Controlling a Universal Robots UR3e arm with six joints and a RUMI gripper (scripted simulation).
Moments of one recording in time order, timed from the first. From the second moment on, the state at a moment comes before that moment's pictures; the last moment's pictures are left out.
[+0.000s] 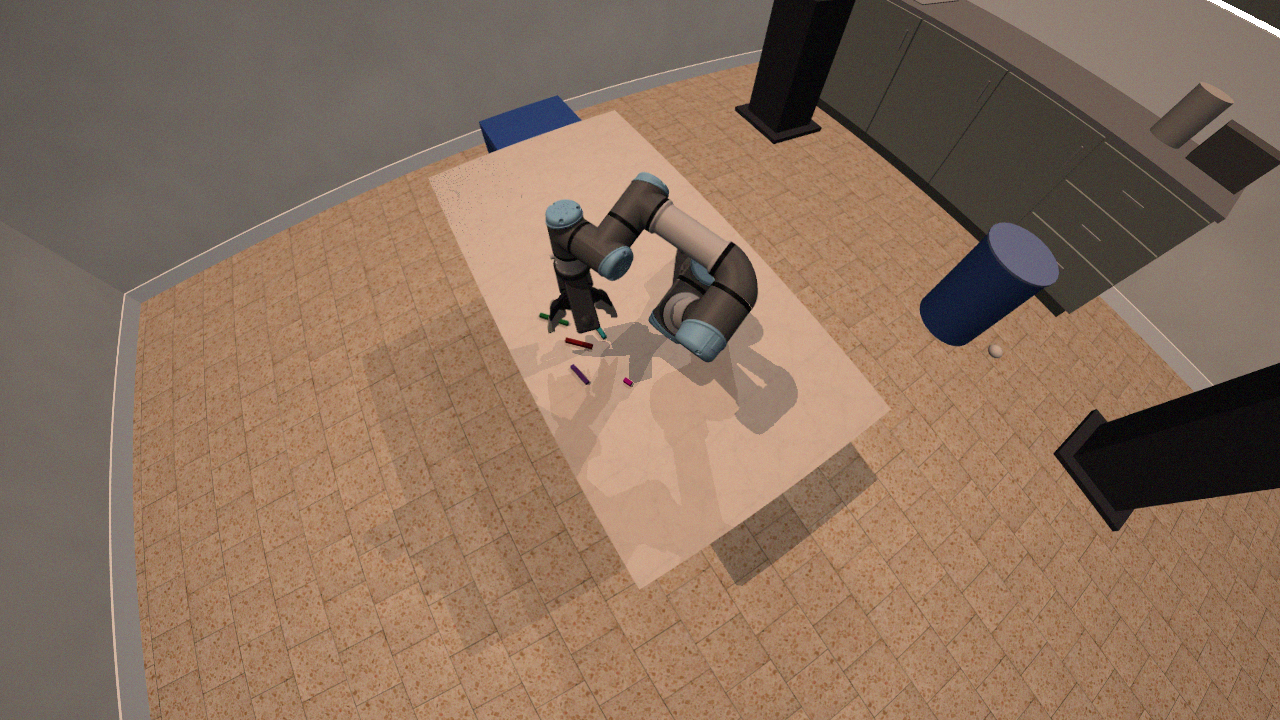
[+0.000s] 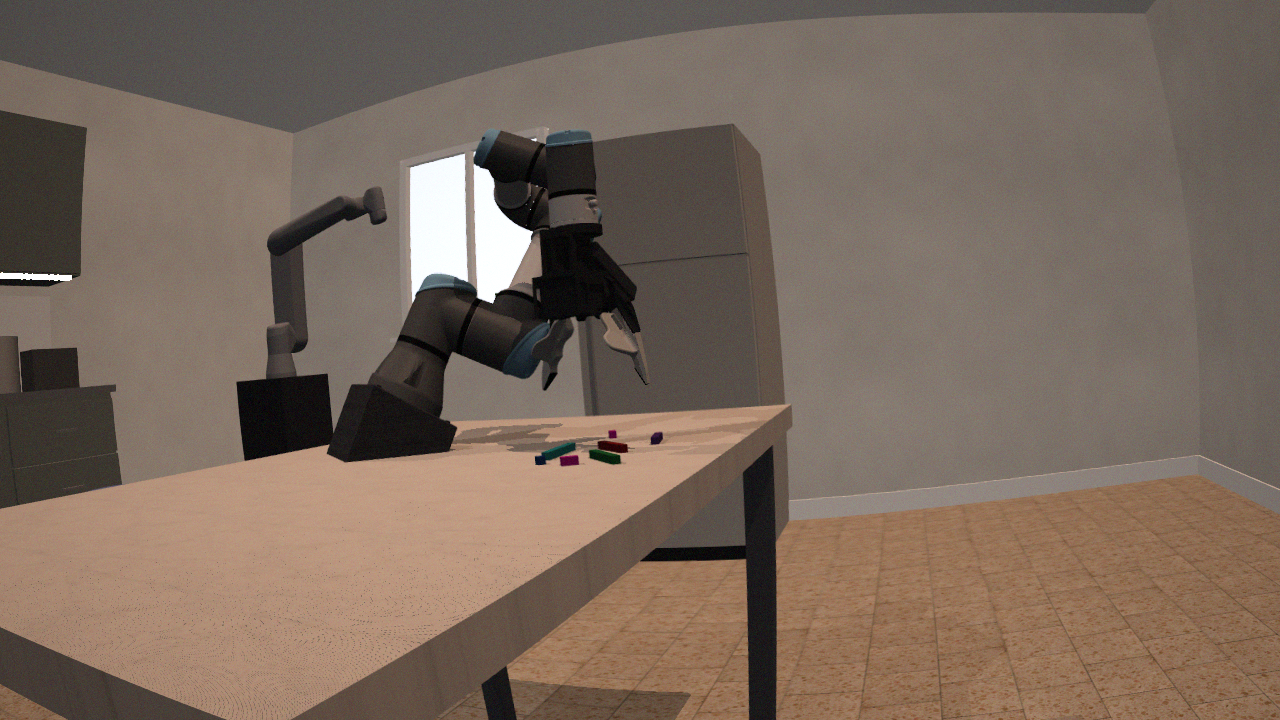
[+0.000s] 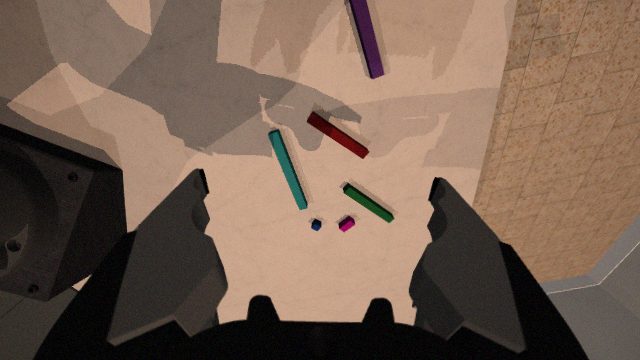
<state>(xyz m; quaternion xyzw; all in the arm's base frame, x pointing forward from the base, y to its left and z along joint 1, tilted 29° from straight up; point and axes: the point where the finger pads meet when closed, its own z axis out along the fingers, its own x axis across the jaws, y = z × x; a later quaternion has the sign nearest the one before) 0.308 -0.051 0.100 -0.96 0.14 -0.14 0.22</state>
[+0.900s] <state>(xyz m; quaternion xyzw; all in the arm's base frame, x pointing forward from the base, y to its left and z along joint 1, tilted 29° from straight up) 0.315 -0.050 0.103 -0.91 0.33 -0.09 0.24</state>
